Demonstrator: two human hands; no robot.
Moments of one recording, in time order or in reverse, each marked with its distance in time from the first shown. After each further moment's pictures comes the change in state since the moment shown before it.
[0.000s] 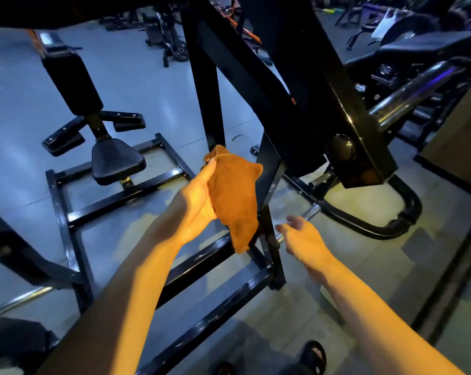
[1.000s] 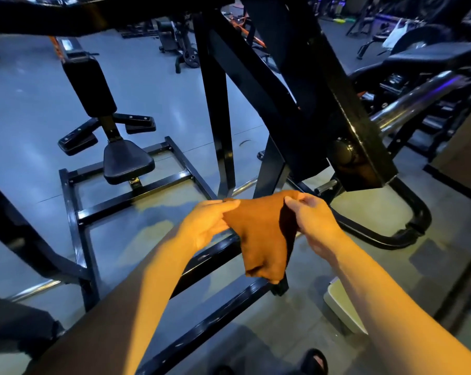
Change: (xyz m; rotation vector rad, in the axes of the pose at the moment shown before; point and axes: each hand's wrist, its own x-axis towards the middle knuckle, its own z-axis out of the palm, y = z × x) left_hand 0.015 -0.045 -0.021 0.311 0.131 -0.145; right_hand 0.014 -0.036 -0.019 0.331 -0.003 -0.151
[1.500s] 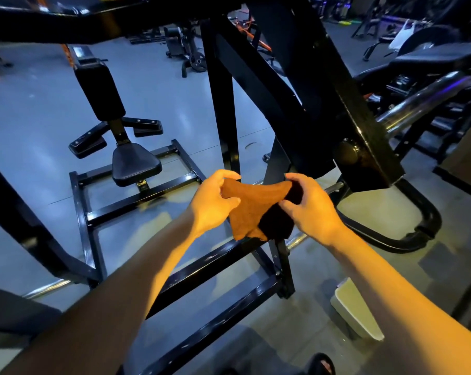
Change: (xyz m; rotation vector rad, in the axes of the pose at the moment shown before) left_hand -0.020 0.030 -0.007 0.549 0.075 0.485; right_hand 0.004 -0.015 -0.004 -0.575 -0.068 -0.402
